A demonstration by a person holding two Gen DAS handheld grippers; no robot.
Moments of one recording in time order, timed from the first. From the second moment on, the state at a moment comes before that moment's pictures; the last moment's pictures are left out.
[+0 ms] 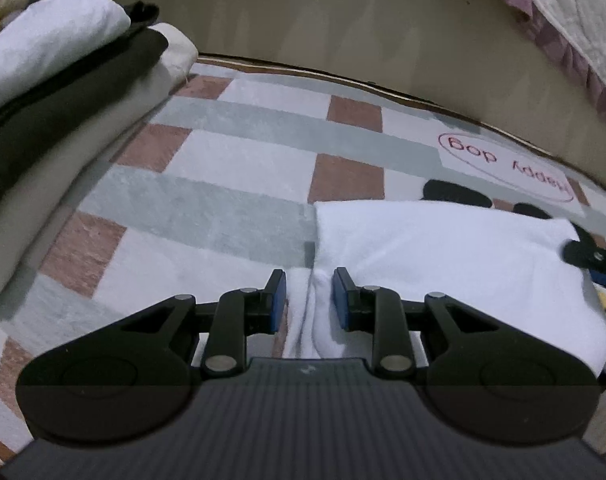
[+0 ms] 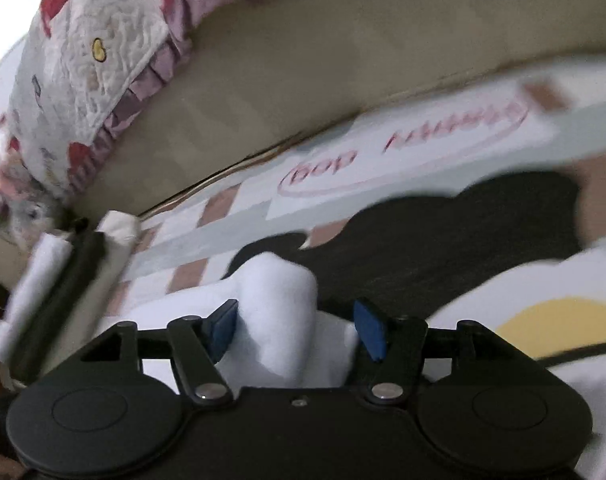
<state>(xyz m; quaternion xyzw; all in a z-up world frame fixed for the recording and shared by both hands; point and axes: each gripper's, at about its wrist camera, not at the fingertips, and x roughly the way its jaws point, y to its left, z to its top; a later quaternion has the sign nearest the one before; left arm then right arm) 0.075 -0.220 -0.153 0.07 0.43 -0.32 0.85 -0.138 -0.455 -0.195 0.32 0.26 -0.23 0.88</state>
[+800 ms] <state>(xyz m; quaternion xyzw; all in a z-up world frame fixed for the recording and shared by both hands) 0.114 -0.132 -0.145 -0.22 0.51 -0.28 0.78 -0.118 -0.402 -0.192 0.17 0.28 -0.26 0.91</state>
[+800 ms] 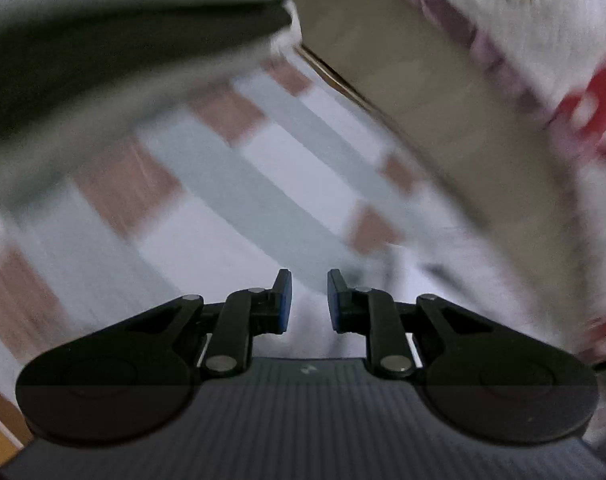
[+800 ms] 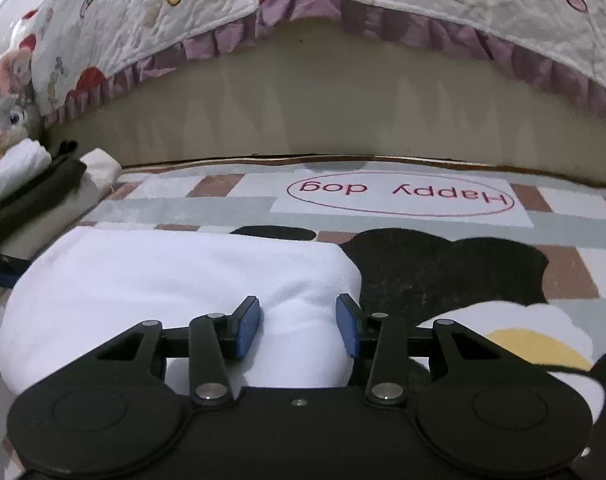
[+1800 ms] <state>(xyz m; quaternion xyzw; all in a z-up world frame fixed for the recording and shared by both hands) 0.020 -0.110 -0.179 -0.24 0.63 -0.25 0.70 -0.212 -0.340 -0.234 0.67 0.18 -0.24 0.69</state>
